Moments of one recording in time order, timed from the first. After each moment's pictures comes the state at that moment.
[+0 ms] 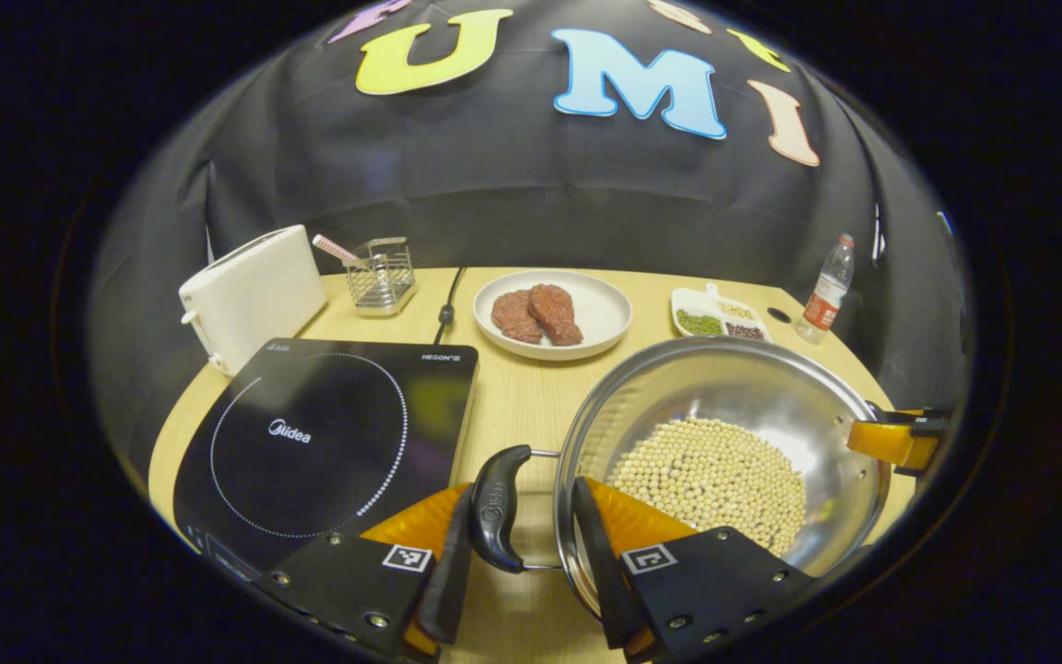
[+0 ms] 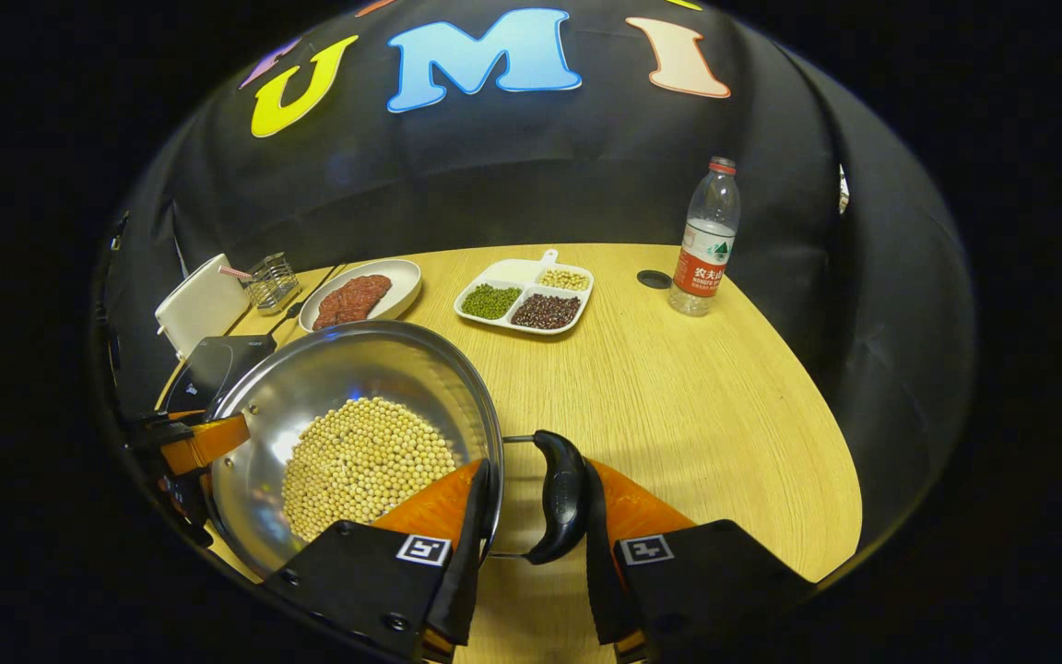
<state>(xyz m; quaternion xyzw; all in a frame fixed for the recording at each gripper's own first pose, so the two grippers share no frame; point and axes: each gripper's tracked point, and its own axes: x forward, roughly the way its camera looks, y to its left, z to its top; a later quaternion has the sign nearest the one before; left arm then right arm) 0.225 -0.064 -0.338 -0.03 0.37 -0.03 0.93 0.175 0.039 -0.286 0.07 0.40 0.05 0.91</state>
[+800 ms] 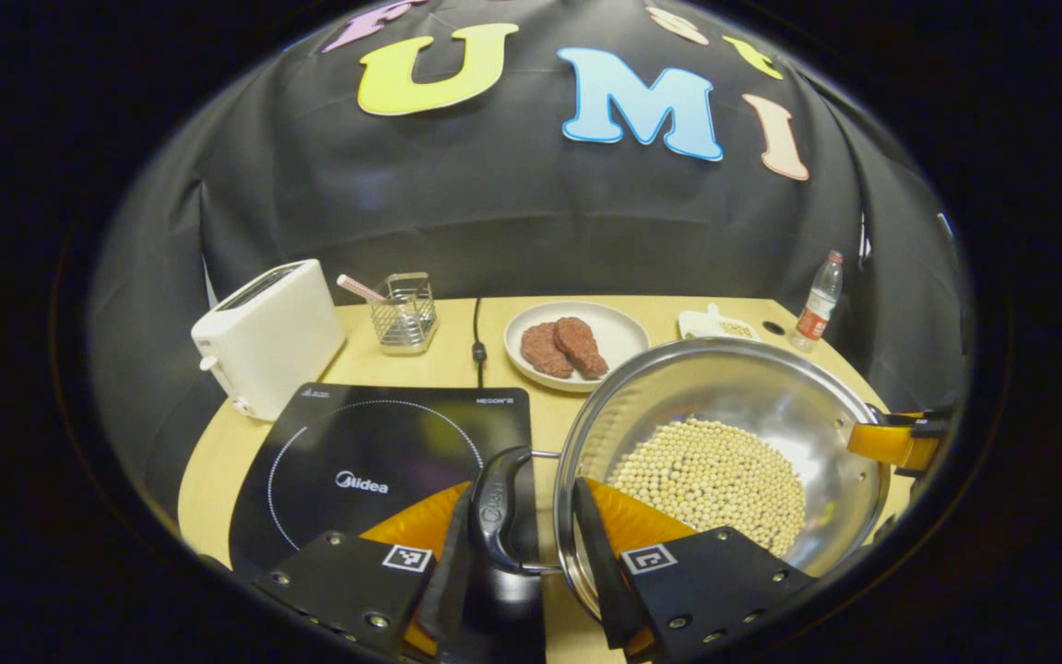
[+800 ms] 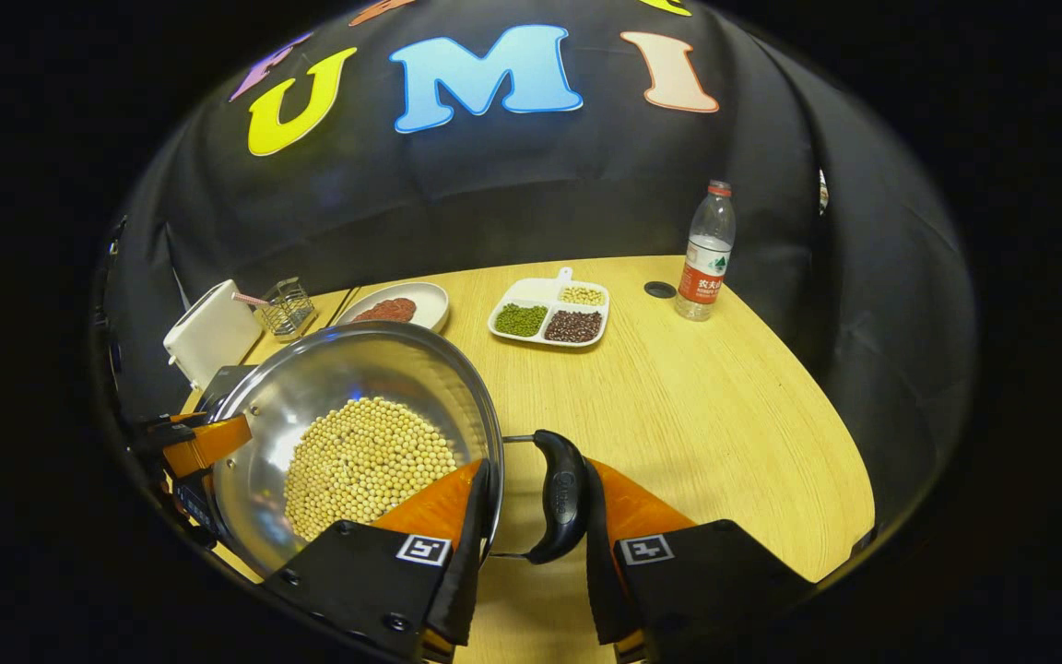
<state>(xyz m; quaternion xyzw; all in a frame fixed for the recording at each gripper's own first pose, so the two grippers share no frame) 0.235 0.000 -0.300 -0.02 0.35 -0.05 0.94 0.164 0.095 -0.245 0.09 0.39 0.02 0.92</state>
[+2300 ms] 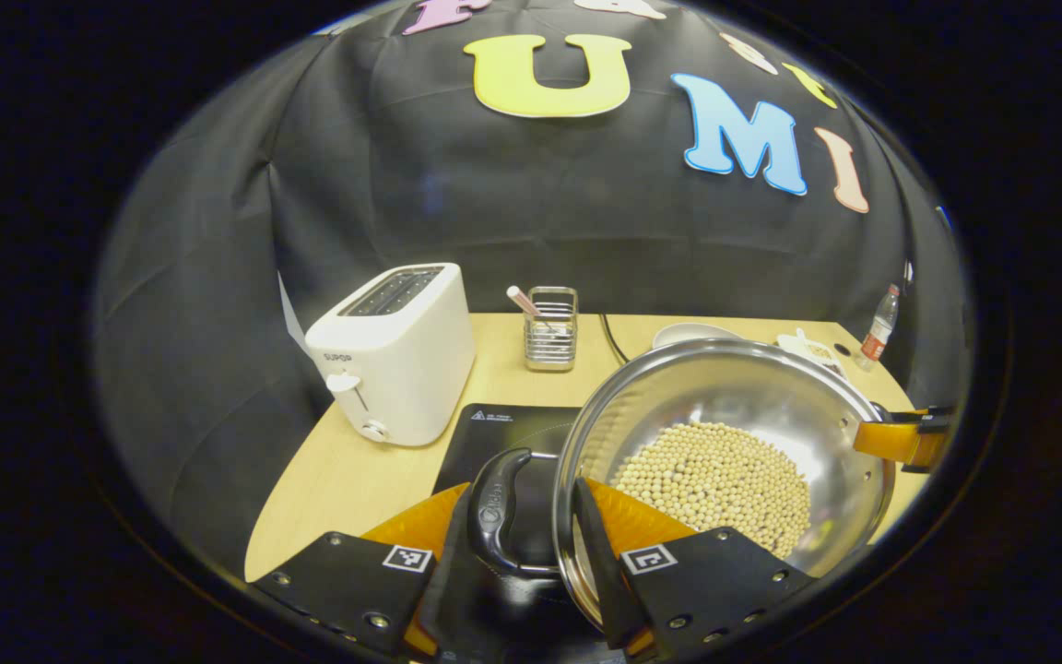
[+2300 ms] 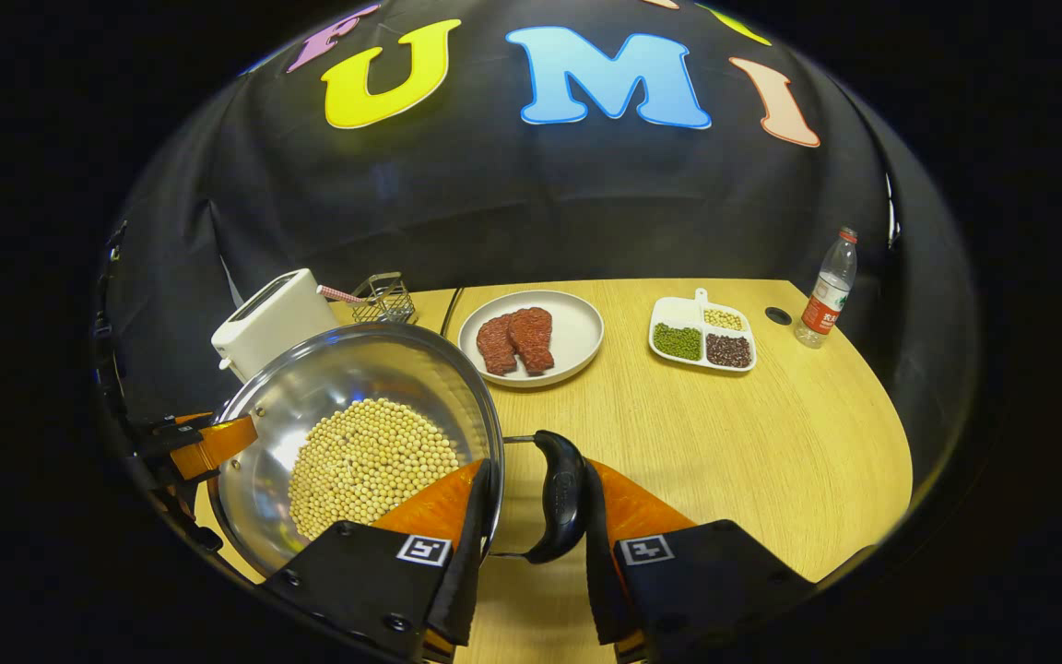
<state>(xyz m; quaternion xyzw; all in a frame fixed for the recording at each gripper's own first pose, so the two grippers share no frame) 0.240 0.209 -0.289 -0.02 0.34 0.02 0.94 0.192 0.279 -0.209 0.09 0.38 0.09 0.92</state>
